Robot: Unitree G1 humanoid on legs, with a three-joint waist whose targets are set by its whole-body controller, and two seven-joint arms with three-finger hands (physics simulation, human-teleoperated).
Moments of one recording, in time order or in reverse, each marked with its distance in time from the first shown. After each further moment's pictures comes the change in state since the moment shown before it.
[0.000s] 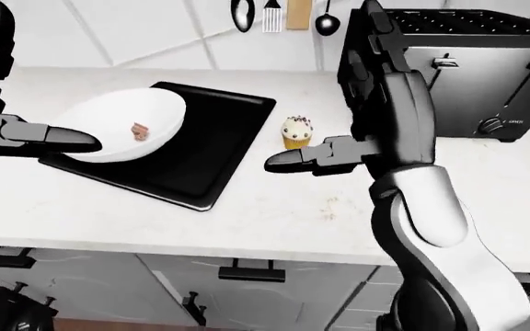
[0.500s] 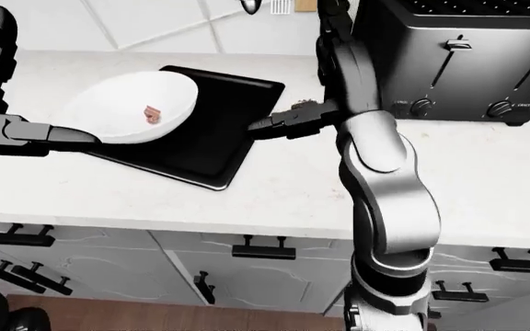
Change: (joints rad) left arm 0.021 0.007 0.000 0.032 -0.016 -0.037 0.017; right arm -0.212 0.119 0.145 0.331 -0.465 -0.041 0.289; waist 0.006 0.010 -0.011
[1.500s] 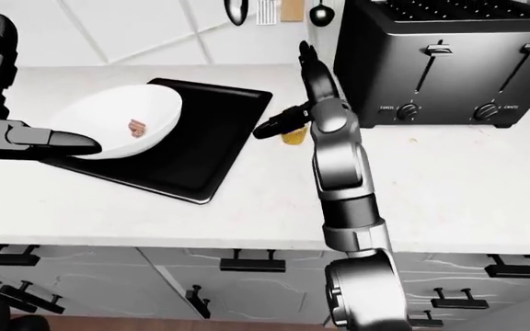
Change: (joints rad) left arm 0.043 -0.008 0.010 0.019 0.020 -0.052 -0.019; right arm -0.171 0.072 0.036 0.746 -0.407 -0.329 0.160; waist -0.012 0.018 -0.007
